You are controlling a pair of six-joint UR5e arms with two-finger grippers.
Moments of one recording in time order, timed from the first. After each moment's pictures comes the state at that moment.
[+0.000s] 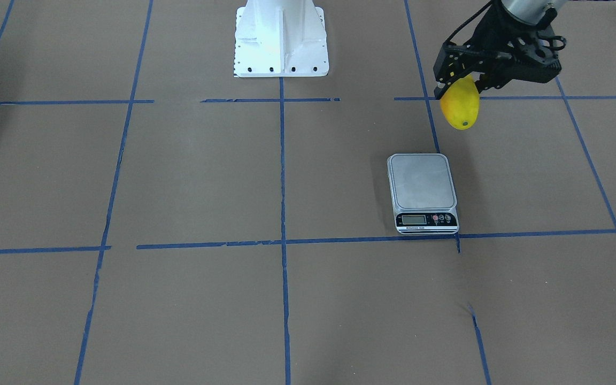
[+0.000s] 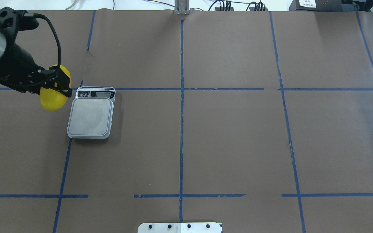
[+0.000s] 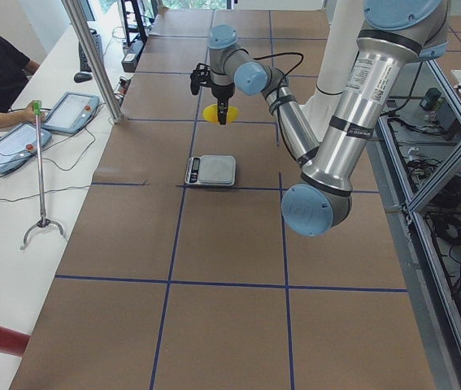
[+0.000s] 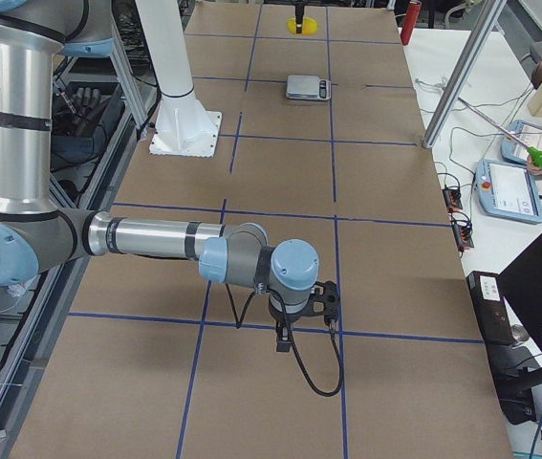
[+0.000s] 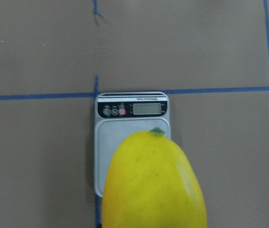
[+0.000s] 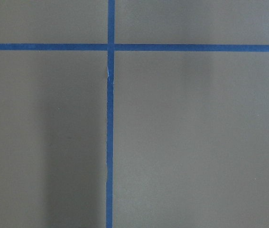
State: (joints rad) left arm -0.93 -1.95 -2.19 -1.31 -2.26 -0.91; right arm 1.64 -1.68 1.67 -1.68 2.35 -0.13
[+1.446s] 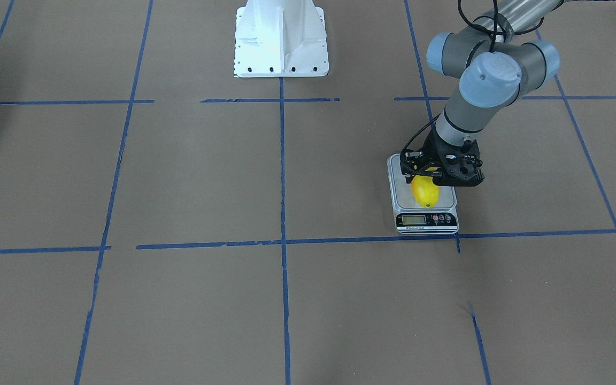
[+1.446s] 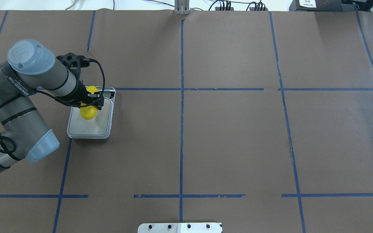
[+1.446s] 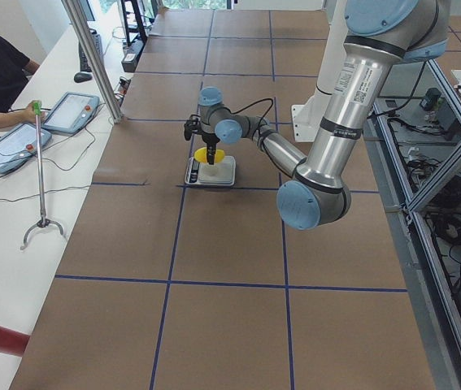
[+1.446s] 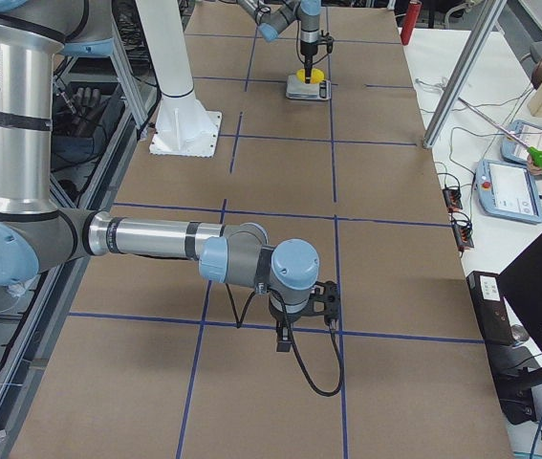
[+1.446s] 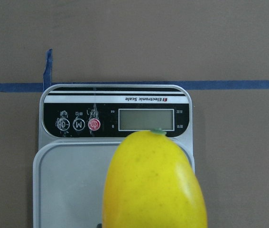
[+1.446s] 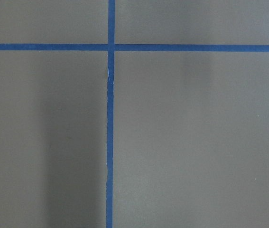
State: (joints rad) left arm -0.76 -1.94 -1.72 -1.77 -2.04 -1.00; right arm 1.64 -1.68 1.68 -1.68 2.35 -0.13
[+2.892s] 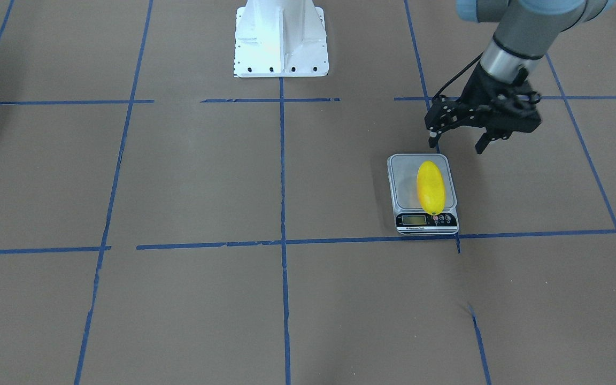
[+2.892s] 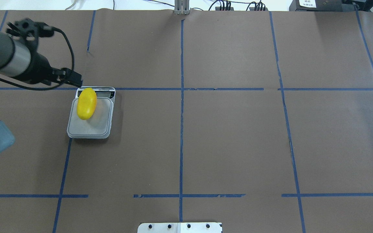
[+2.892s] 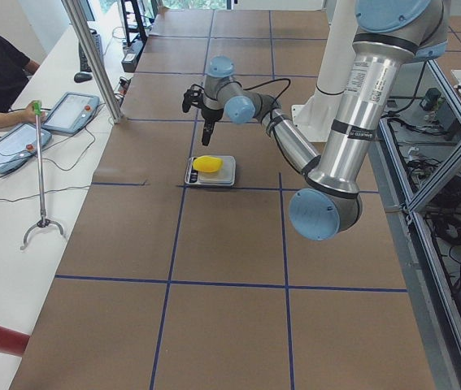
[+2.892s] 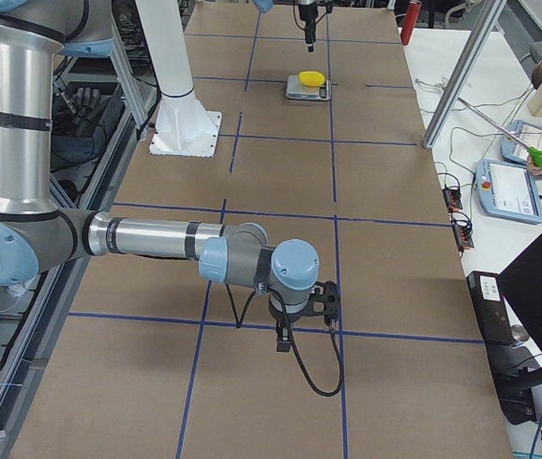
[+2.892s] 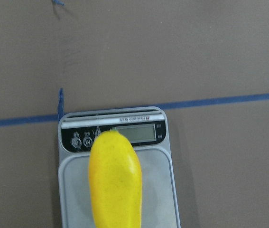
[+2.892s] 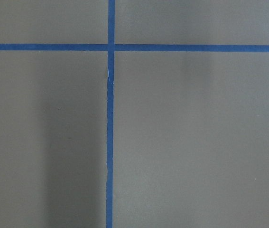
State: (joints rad) left arm -0.93 -1.86 -2.12 -1.57 -2.03 -0.86; right arm 1.64 -1.68 1.68 -1.68 2.35 -0.13
